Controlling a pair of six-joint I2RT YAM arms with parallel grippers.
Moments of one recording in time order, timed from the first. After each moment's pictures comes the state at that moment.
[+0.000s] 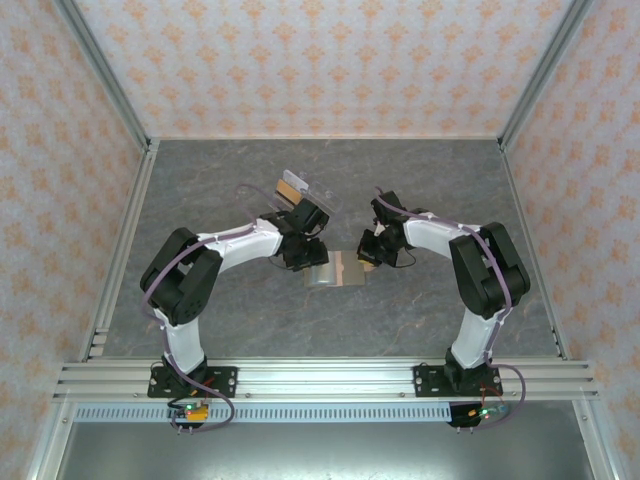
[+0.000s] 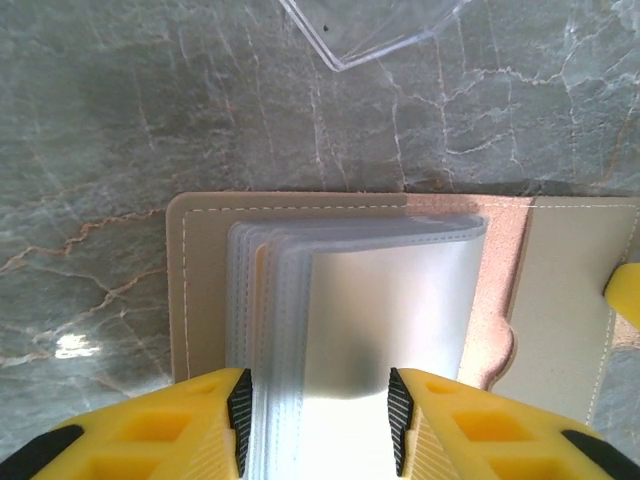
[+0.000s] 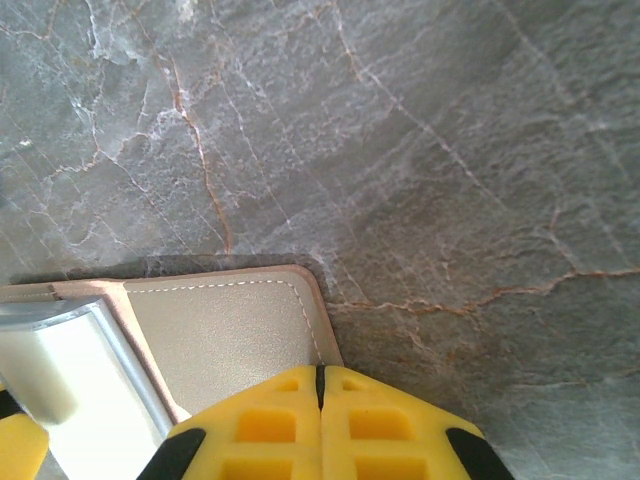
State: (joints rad) left arm -0.61 1.85 1.19 -0.56 0.15 -0.85; right arm 0.41 1.81 1.06 -0.52 -0.36 0.73
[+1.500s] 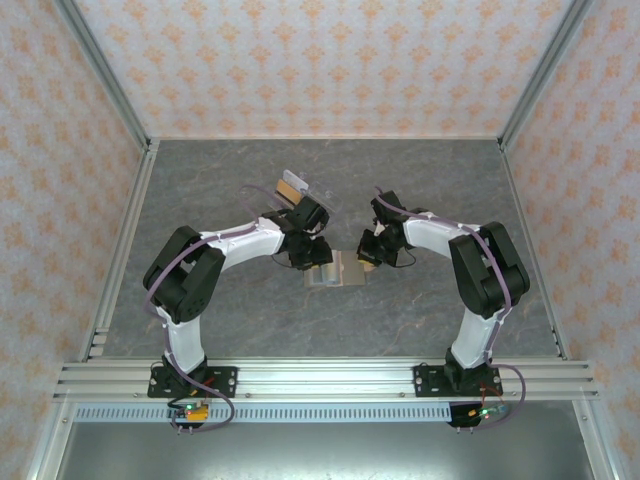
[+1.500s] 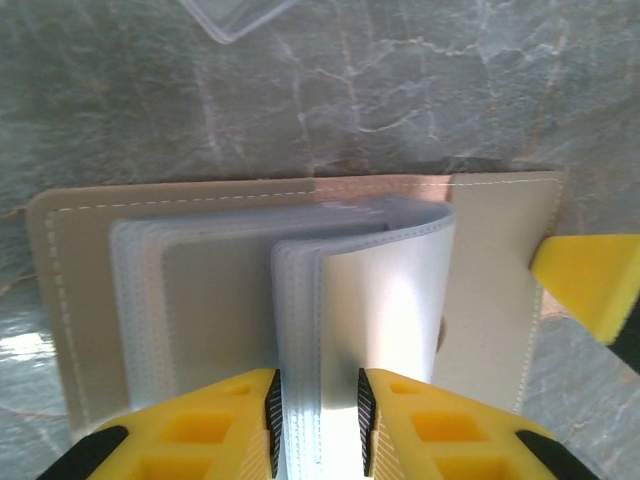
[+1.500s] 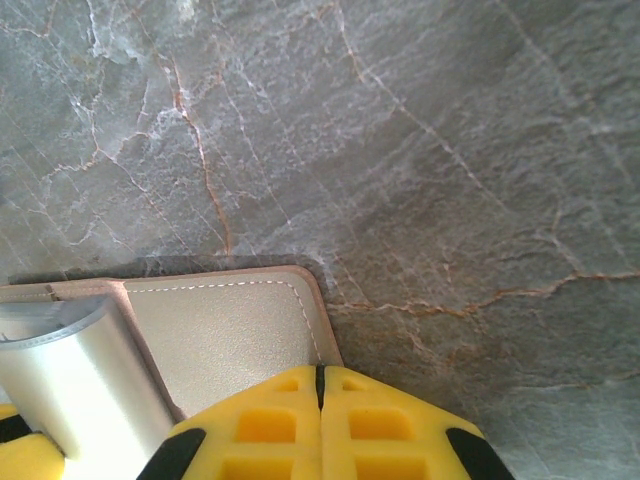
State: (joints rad) left arm -0.61 1.87 1.21 -0.51 0.27 -0.85; right arm 0.41 1.81 1.06 -0.52 -0.36 0.72
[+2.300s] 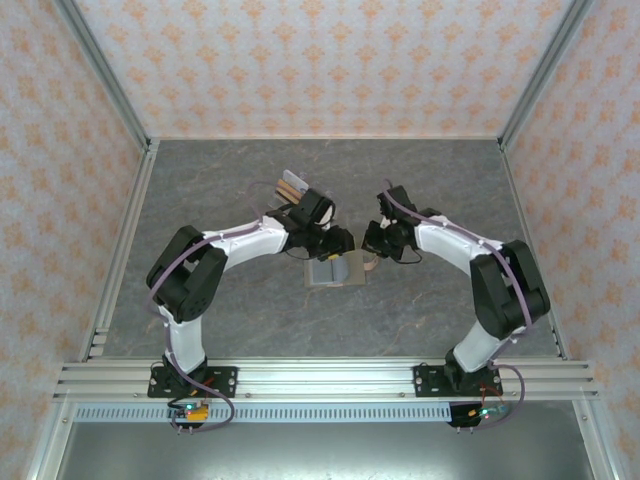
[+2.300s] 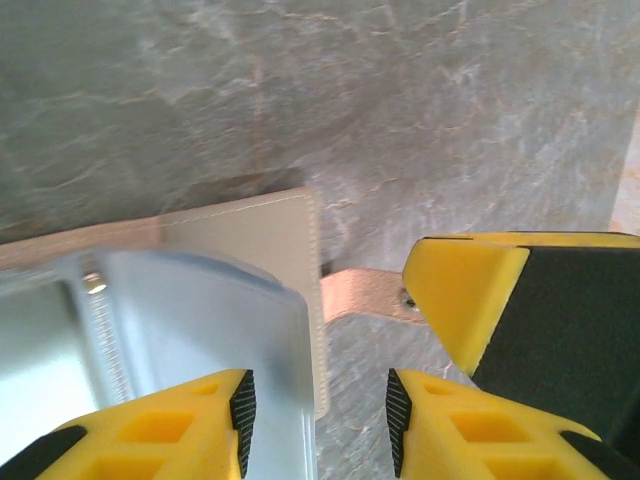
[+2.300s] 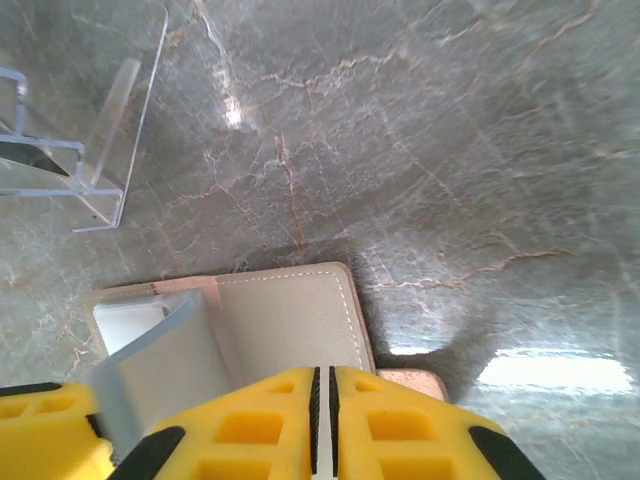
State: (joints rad) left arm -0.63 1.89 1.26 -0.31 0.43 -0.89; right arm 0.41 1.63 1.02 -0.51 -0.25 0.74
